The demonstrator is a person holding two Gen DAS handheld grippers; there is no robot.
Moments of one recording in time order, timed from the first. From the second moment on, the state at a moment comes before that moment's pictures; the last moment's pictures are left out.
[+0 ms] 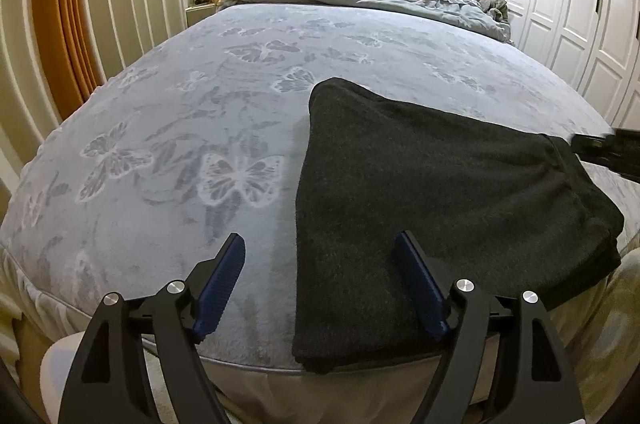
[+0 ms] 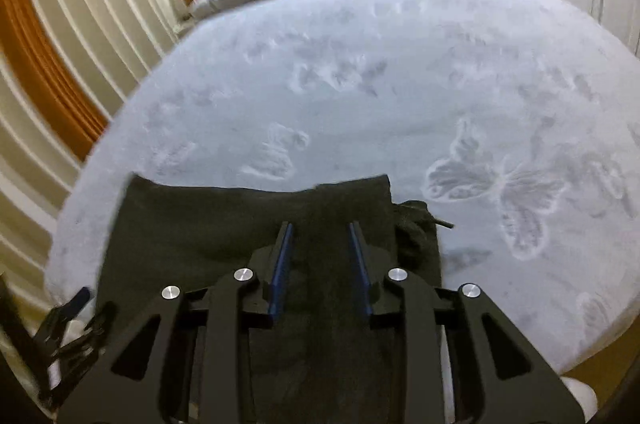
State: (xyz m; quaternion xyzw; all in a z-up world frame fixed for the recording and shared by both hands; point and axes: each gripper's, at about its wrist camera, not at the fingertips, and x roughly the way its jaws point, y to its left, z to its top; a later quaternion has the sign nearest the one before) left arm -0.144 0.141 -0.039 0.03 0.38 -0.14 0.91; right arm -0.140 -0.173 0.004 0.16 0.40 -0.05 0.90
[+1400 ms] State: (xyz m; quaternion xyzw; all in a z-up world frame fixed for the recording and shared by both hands) left arm -0.137 0.132 -0.042 0.05 0.40 -0.11 0.91; right arm -0.180 -0.165 -0.024 0.15 0.47 -0.05 0.87
